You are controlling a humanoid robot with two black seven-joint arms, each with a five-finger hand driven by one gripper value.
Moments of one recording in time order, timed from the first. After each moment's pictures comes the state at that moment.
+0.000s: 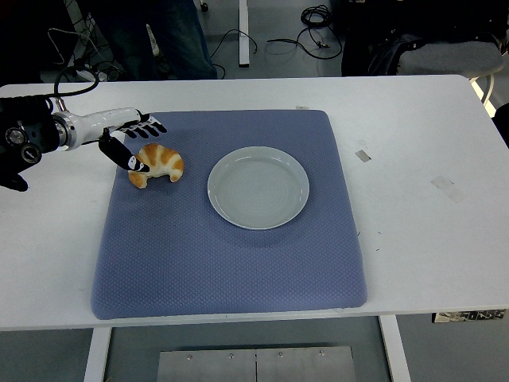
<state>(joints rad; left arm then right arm) -1.16 0.61 -0.11 -1.07 1.02 -0.17 0.07 -0.10 0.00 -0.08 0.15 -0.13 -0.06 0.20</state>
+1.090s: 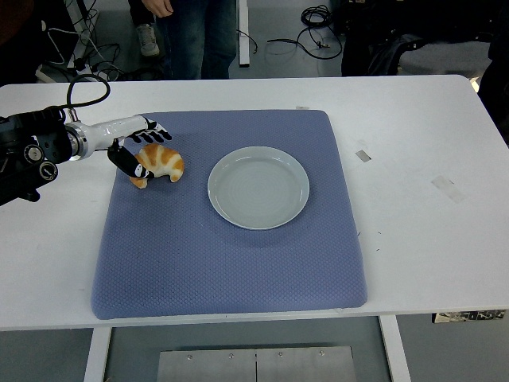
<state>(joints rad) -1.15 0.57 -0.04 -1.07 1.08 -0.08 0.06 -0.10 0.00 -0.08 0.15 -0.14 -0.06 0.20</state>
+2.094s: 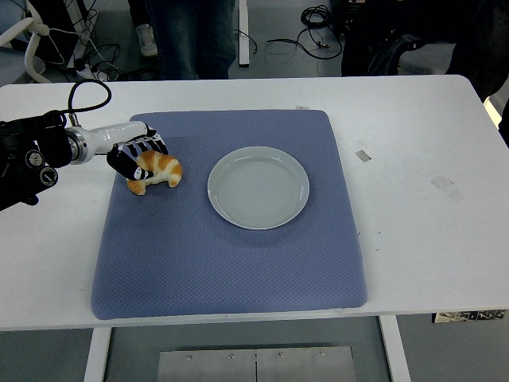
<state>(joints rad) -1.15 0.58 -0.03 -1.07 1.10 -0.07 0.05 -0.10 0.00 -0.08 0.15 -0.13 -0.06 0.20</state>
